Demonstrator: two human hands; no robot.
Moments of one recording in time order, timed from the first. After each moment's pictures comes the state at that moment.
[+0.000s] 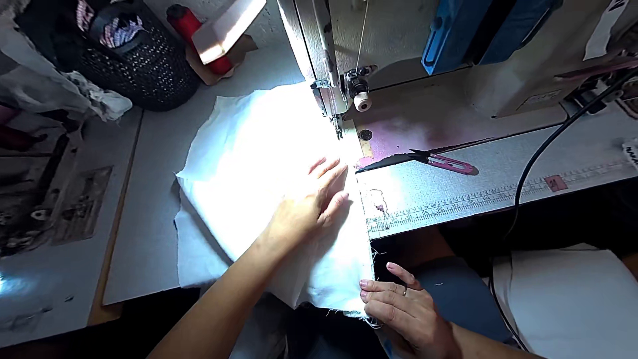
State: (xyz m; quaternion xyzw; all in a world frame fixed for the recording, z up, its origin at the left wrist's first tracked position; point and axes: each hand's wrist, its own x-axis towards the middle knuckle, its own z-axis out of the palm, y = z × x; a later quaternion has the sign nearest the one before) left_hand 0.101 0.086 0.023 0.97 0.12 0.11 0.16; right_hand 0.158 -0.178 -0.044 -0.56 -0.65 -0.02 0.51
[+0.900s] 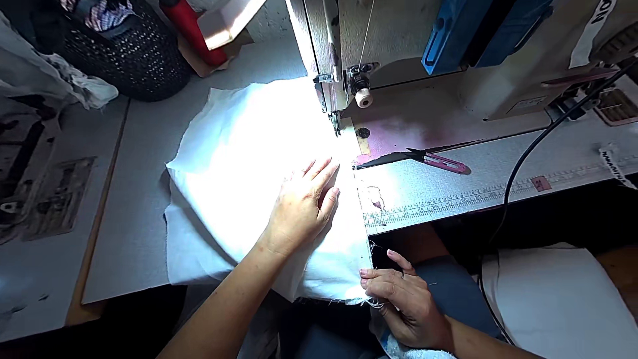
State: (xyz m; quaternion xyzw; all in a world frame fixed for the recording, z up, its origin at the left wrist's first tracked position) left_hand 0.094 0.078 0.013 0.96 0.19 0.12 0.15; right_hand 0.161 -0.176 -0.050 -0.57 -0.61 0.04 0.55
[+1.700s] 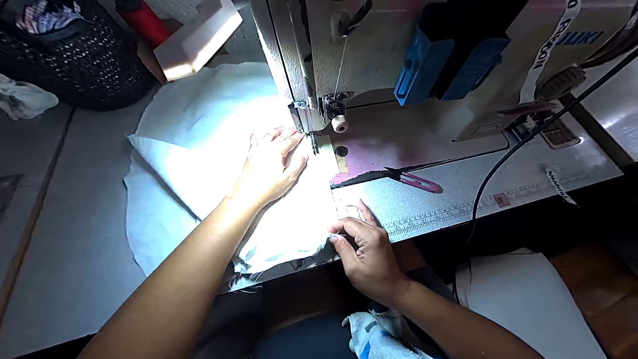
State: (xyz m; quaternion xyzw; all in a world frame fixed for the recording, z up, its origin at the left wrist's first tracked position) left_hand 0.158 0.173 0.015 0.96 0.17 0.15 0.16; right_hand 0.201 -0.088 0.004 -0.70 -0.47 0.10 0.53
